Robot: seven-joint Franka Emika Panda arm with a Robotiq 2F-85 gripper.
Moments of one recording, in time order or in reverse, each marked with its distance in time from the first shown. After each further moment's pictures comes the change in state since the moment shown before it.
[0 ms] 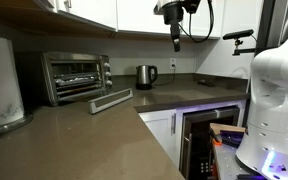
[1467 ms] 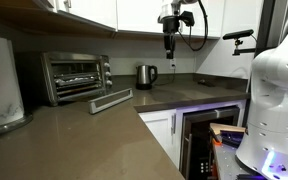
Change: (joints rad) arm -0.047 0.078 -0.176 0.002 -0.025 0.231 0.001
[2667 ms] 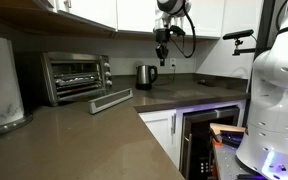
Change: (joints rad) arm -0.056 0.230 -0.047 0.107 0.043 0.125 -0.012
